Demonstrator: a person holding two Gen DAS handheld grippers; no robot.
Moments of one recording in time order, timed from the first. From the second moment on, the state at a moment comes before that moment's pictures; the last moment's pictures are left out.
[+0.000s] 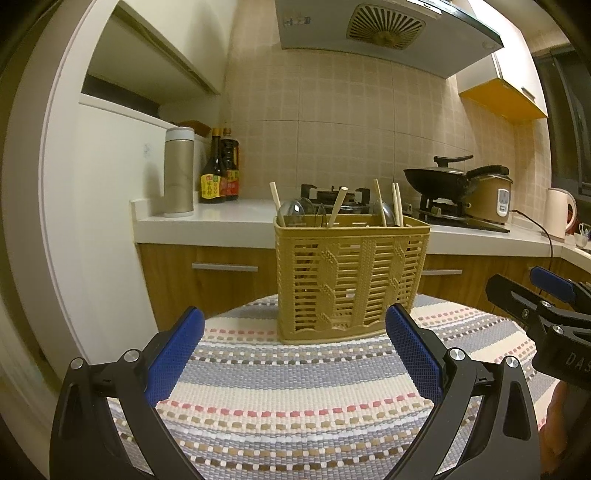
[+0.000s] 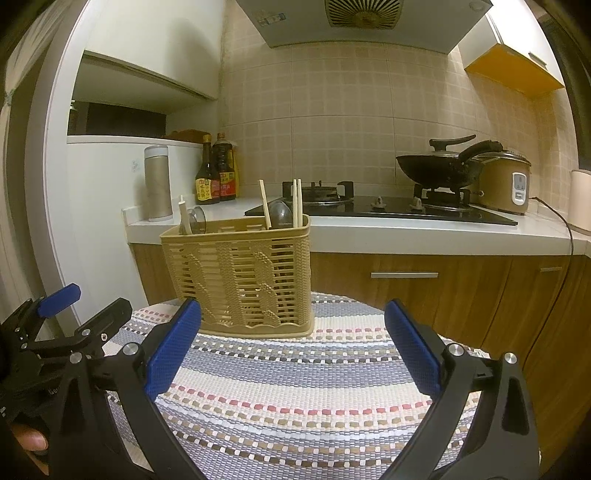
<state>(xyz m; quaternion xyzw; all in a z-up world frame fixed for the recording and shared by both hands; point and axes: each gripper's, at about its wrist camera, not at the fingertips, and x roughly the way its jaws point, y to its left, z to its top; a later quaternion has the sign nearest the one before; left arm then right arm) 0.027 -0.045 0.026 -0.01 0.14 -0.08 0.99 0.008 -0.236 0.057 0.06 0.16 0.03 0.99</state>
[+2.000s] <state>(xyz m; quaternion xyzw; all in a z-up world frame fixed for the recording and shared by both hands) 0.024 -0.047 0.025 0.00 0.14 -0.07 0.99 0.010 -0.233 0.053 0.04 0.17 0.01 0.99</state>
